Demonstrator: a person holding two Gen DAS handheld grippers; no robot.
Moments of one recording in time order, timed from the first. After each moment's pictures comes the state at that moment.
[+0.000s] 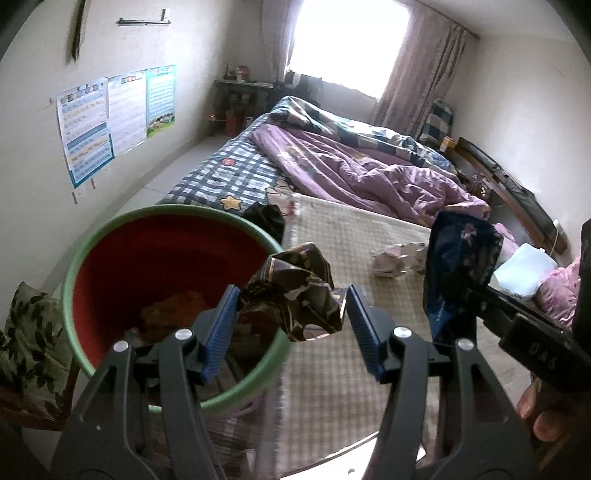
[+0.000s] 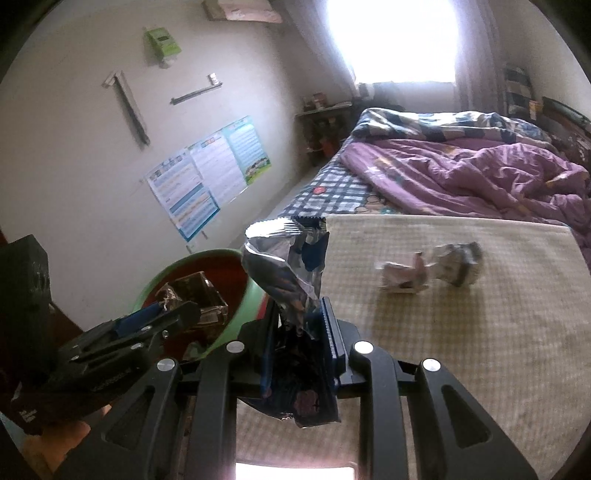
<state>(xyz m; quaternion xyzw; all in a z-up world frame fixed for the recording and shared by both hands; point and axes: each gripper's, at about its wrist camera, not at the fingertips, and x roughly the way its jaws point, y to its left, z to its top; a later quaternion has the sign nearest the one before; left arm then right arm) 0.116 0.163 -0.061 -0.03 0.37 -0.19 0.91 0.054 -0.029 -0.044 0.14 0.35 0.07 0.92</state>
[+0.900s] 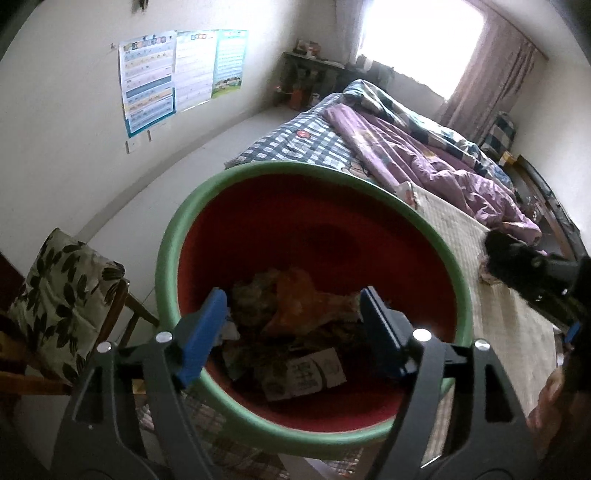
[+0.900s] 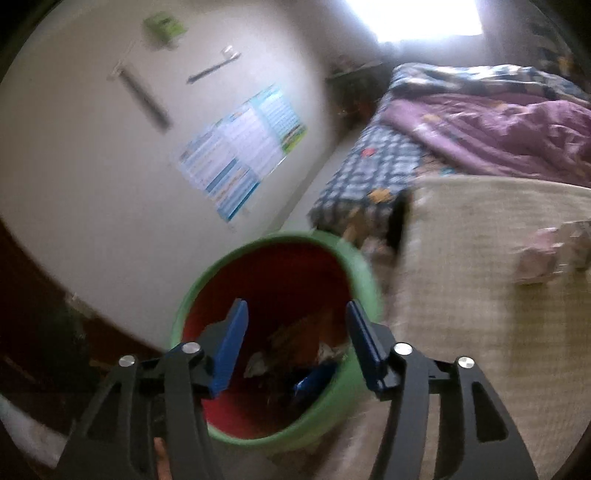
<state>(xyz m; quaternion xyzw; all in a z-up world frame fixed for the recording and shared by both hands) 0.160 0.268 -0.107 -0.07 0.43 -0.08 0.90 0.134 0.037 -0.076 0.21 0.39 0.13 0.89</state>
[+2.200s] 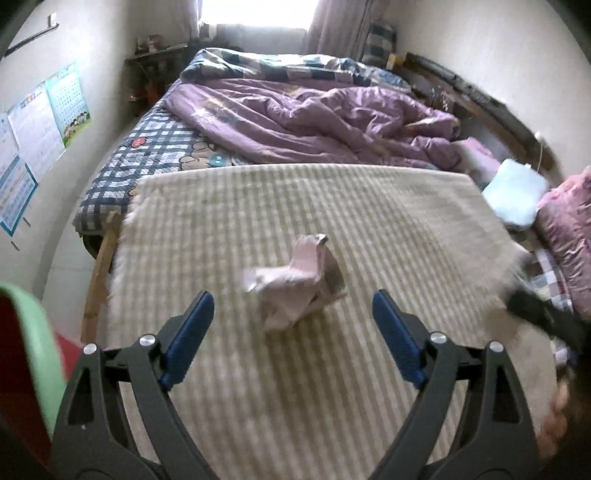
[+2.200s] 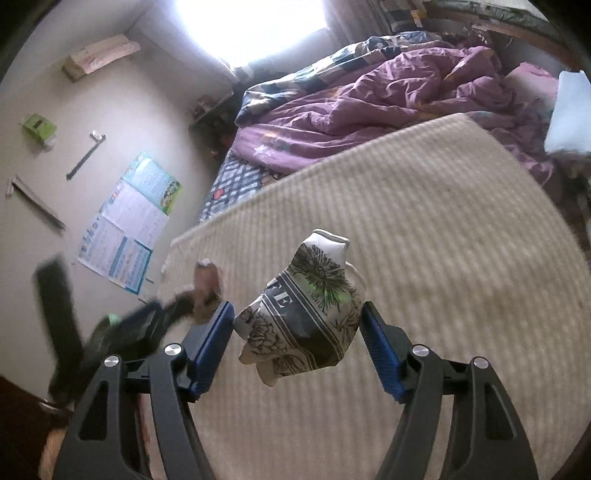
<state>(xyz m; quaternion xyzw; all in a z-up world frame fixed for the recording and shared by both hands) 0.211 -0.042 -0.142 0.09 0.45 -0.30 0.84 0.039 -0.239 -0.115 0.31 0.39 -0.08 0.86</state>
